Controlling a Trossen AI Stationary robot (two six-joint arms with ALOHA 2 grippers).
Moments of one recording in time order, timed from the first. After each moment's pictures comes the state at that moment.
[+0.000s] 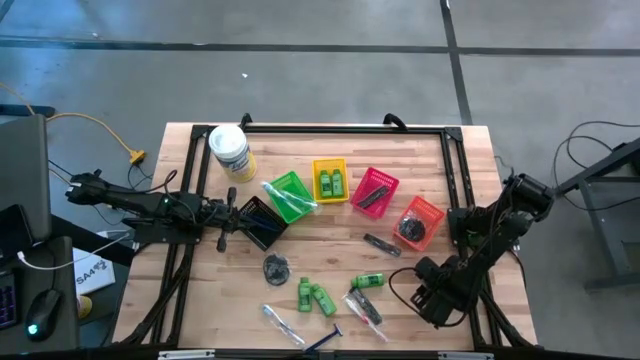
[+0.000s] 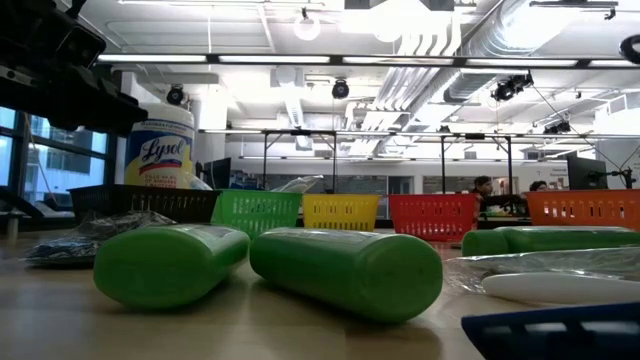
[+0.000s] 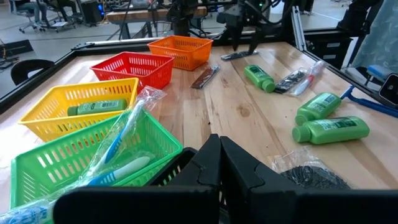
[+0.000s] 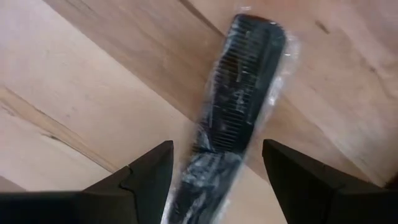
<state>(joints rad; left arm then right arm) -0.21 0.23 0.01 0.04 -0.14 0.00 0.95 1.63 0.85 -0.86 0.07 1.80</state>
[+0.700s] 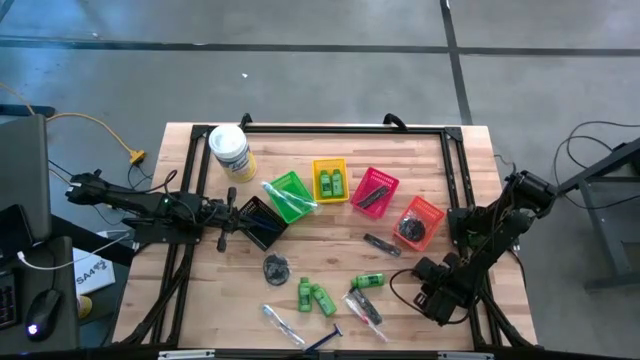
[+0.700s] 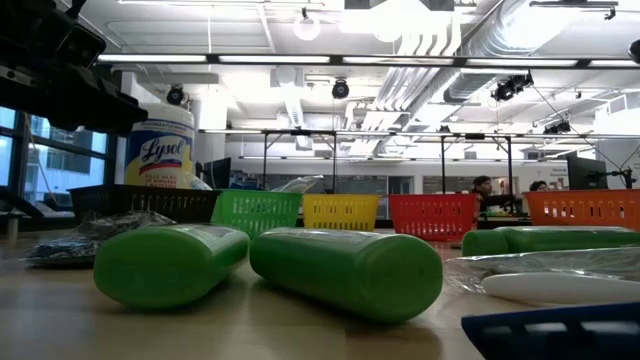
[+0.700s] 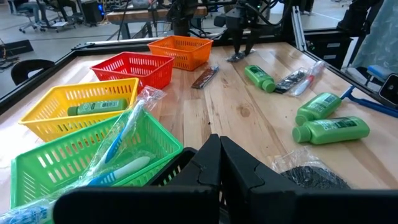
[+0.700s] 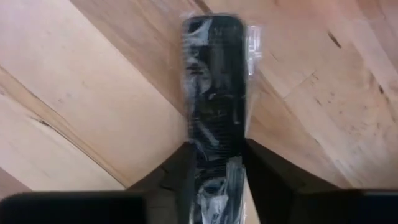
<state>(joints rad) -0.21 0.23 0.01 0.04 -0.14 0.00 0.95 1.63 0.78 -0.76 0.07 1.71</state>
